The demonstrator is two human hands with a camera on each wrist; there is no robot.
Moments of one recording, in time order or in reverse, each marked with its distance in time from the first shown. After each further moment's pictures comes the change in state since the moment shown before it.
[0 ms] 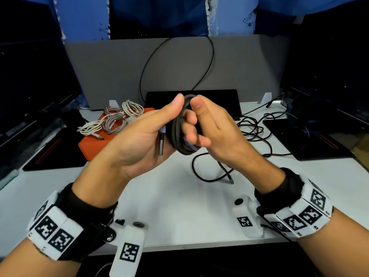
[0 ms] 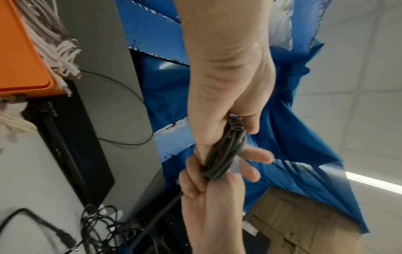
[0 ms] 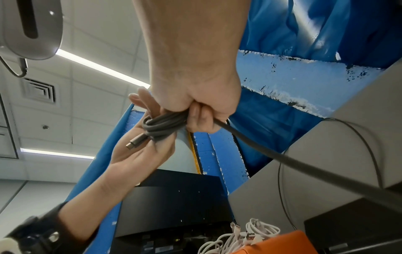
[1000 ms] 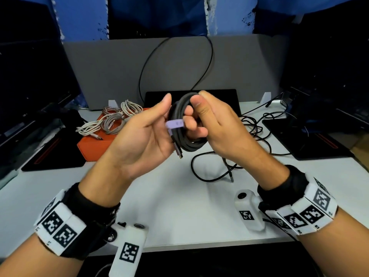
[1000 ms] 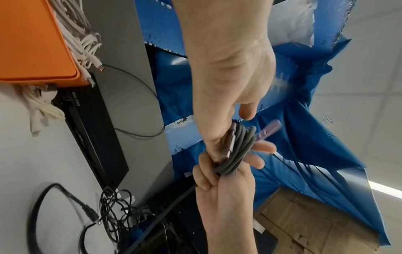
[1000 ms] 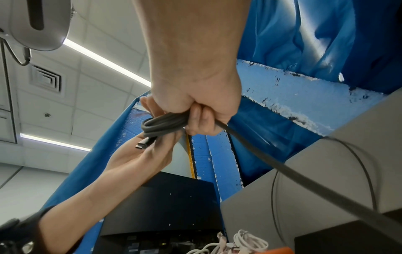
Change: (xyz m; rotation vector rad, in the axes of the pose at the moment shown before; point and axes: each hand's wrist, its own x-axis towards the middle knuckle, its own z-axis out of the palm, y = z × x) left_hand 0.006 -0.008 -0.007 -0.173 0.059 0.023; right_hand 0.003 -0.005 -0.014 -0.239 0.049 -0.018
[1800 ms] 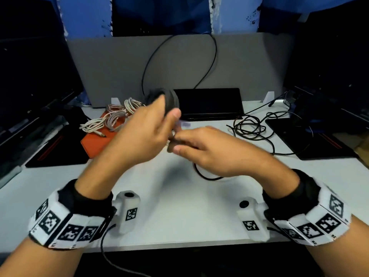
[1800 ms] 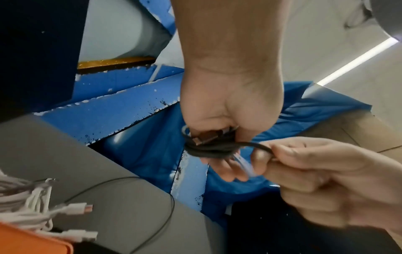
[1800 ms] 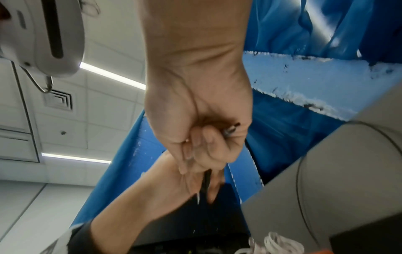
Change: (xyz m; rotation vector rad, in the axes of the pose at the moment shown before) left_hand 0.002 0.009 -0.029 1.563 0.233 0.369; right_hand -0.011 -0.016 0.006 -0.333 -0.581 -0.002
